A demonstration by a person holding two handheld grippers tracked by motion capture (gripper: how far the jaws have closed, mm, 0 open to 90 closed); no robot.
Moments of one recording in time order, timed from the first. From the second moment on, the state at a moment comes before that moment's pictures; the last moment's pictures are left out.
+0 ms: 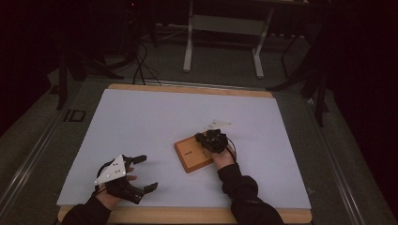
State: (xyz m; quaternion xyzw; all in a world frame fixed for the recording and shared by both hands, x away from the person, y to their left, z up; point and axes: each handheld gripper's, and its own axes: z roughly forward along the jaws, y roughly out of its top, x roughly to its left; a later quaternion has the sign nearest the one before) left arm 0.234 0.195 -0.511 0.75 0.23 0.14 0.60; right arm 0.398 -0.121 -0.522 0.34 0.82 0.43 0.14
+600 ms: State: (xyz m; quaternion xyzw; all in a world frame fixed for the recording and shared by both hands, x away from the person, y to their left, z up) left arm 0.235 0.195 -0.511 0.75 0.23 0.14 0.60; right arm 0.389 -0.159 -0.496 0.35 0.80 0.46 0.15
